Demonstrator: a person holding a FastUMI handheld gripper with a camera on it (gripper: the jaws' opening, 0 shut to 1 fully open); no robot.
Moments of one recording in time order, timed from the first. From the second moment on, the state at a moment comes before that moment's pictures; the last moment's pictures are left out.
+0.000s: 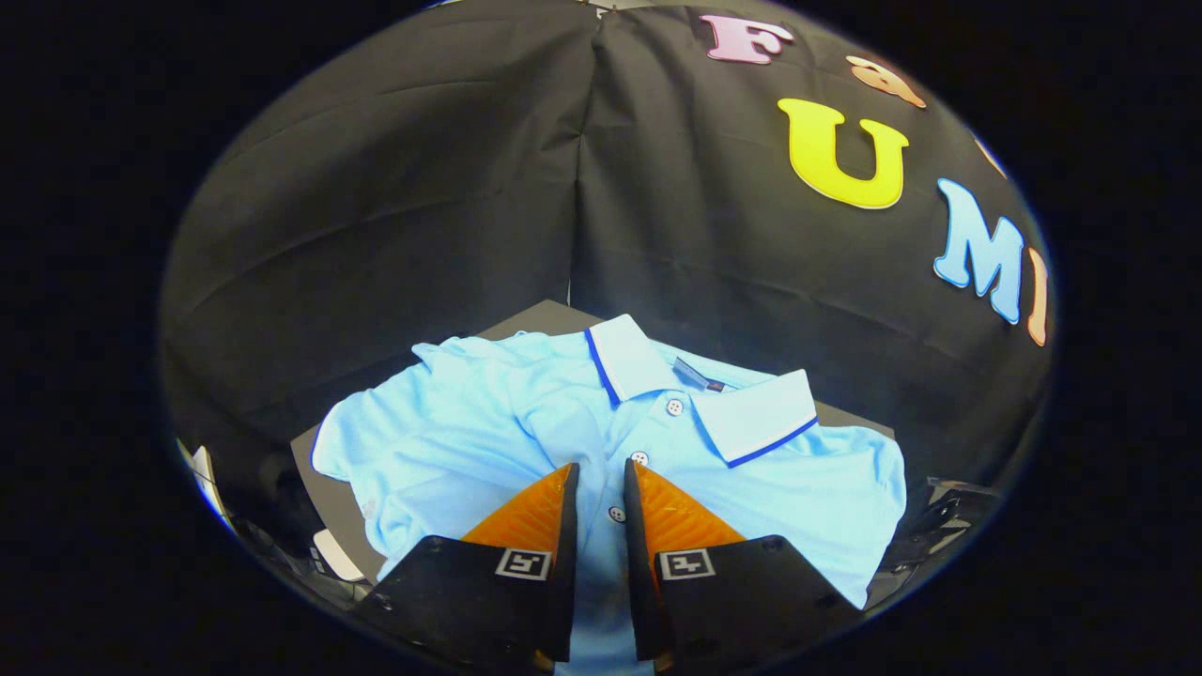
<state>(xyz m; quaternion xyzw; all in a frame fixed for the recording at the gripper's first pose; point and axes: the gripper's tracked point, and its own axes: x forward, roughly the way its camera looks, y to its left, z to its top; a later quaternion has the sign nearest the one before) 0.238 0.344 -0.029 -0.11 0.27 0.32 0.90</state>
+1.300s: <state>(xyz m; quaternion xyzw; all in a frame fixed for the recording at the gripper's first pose) 0.229 0.251 0.081 0.02 0.15 0.33 0.93</state>
